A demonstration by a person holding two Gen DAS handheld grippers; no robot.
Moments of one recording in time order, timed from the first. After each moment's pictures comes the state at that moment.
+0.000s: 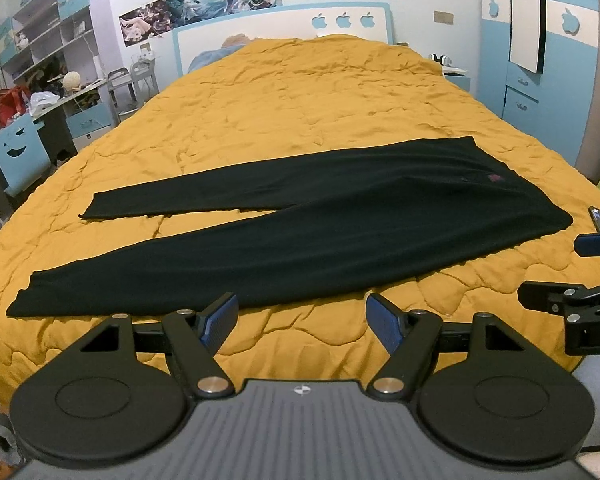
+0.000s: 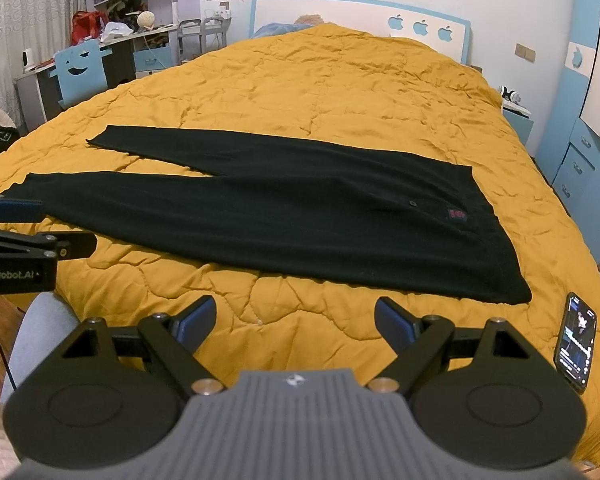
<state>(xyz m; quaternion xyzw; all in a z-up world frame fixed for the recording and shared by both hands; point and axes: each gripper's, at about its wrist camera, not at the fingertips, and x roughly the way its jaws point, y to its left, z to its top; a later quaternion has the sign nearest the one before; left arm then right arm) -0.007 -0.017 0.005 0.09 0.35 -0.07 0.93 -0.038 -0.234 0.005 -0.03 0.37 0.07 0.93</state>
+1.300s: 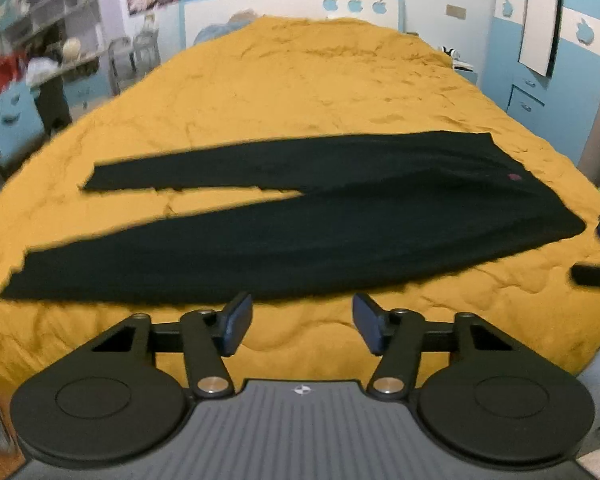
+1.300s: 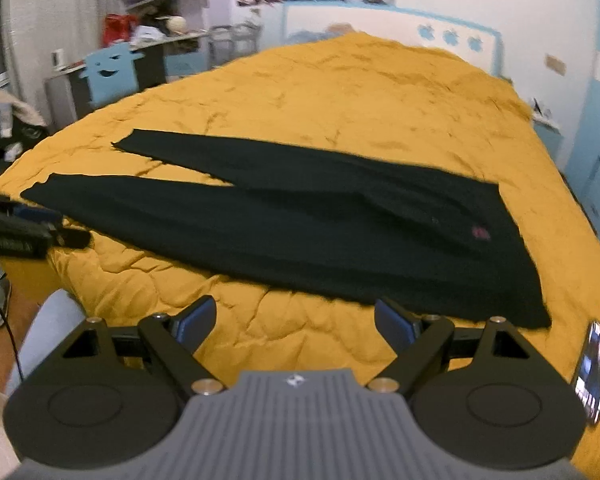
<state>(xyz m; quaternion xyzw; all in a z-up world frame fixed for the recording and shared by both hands) 0.025 0.044 -0.005 0.07 0.37 -0.09 0.92 -0.019 -0.259 0.002 -0.05 0.35 0.13 0.93</state>
